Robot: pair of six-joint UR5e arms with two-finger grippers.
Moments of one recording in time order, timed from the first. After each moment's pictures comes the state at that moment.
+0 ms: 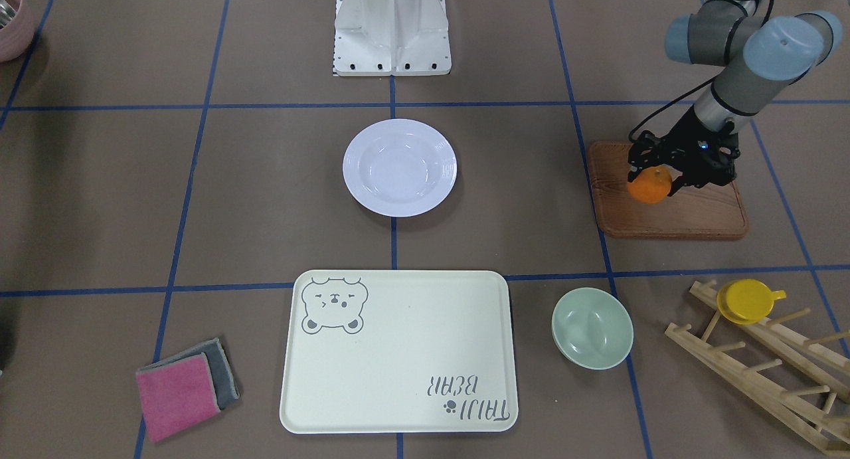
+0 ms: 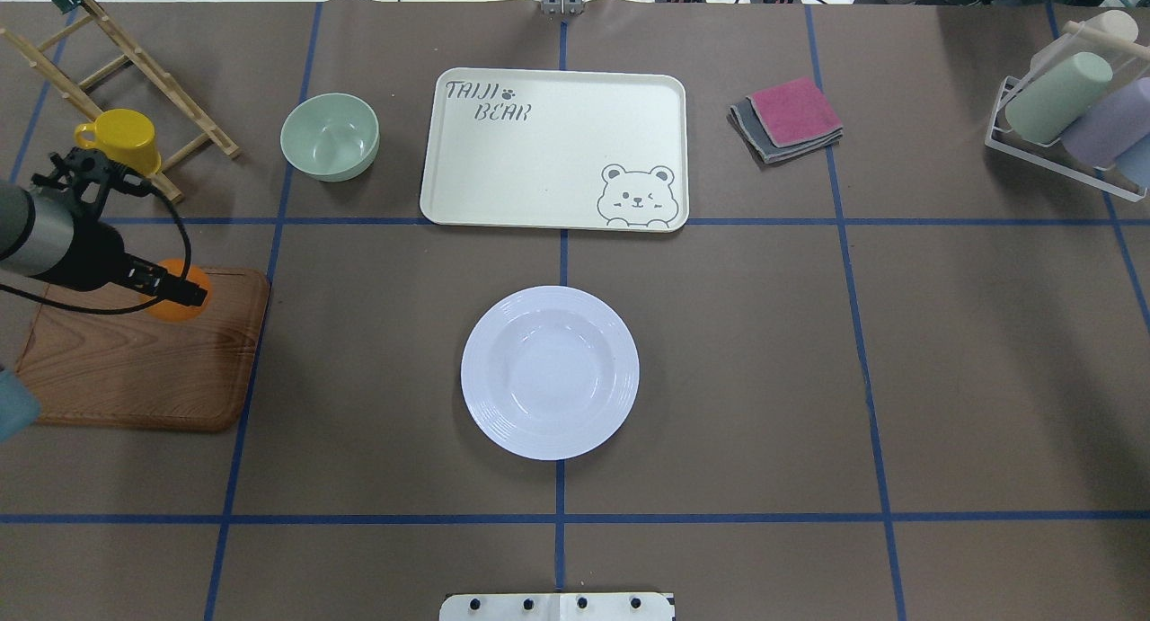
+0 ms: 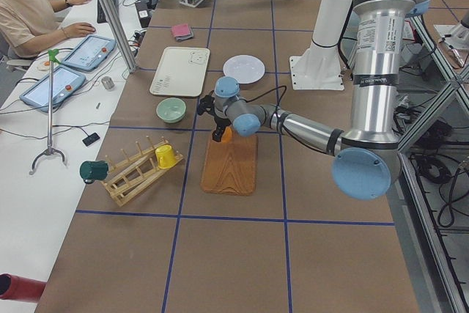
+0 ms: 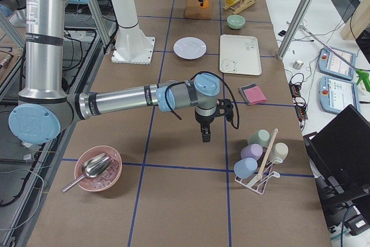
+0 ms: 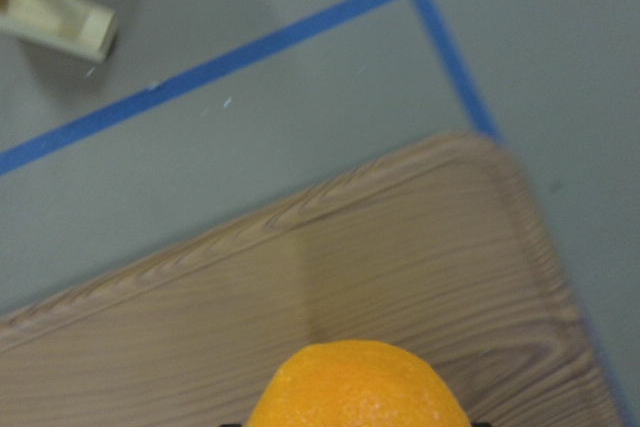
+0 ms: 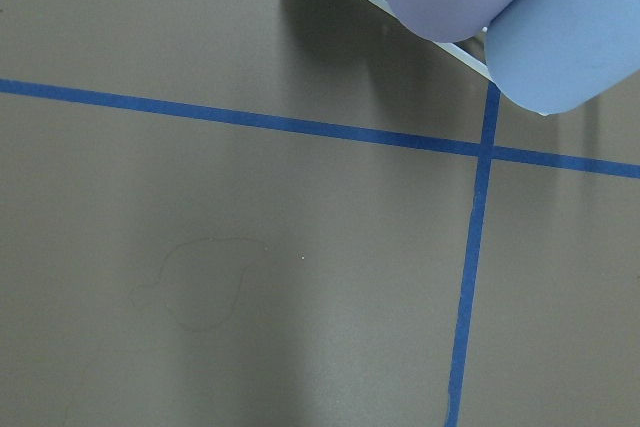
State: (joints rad) left arm -0.88 -1.67 -1.81 -2.04 -2.13 -0.64; right arm 1.40 -1.67 1.86 -1.53 2.32 0.14
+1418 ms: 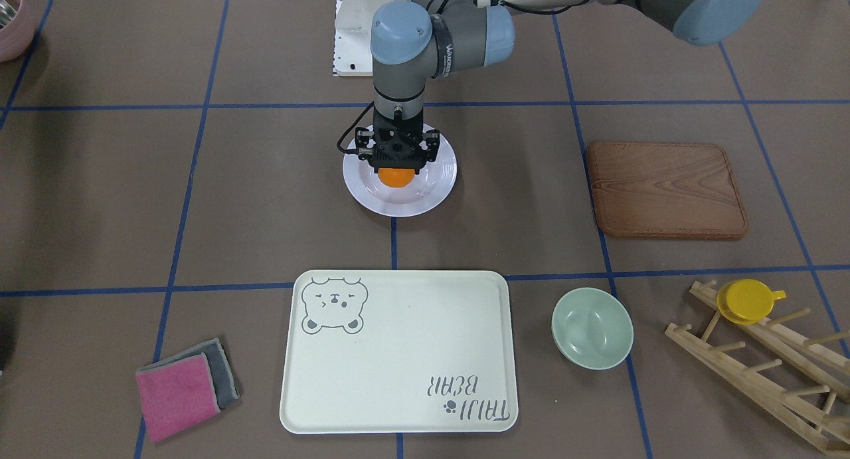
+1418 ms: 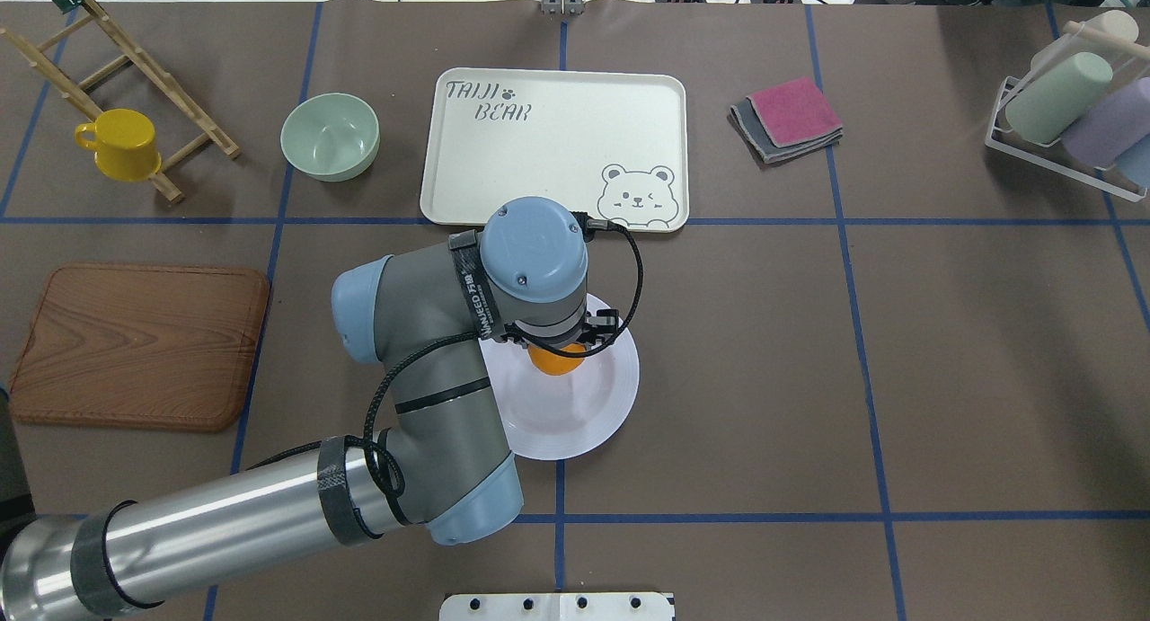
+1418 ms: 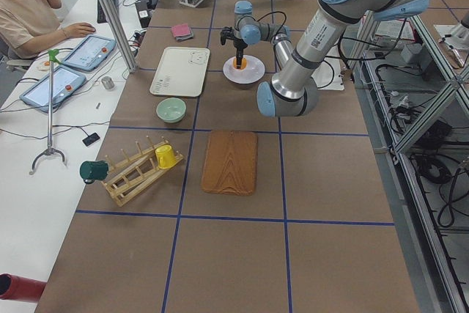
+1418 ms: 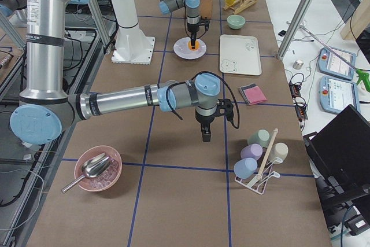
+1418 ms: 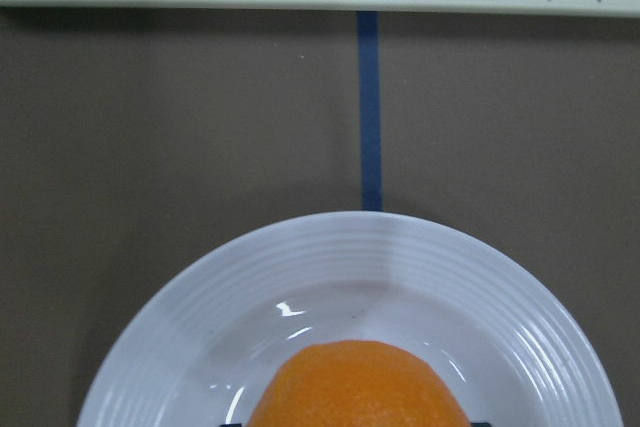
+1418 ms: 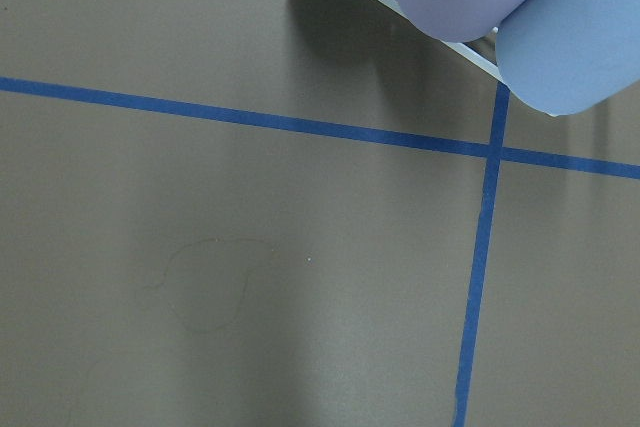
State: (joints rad) left arm -0.43 -2.43 -1.52 -1.58 -1.81 -1.23; right arm 1.39 -1.66 1.86 -1.54 2.32 0.15
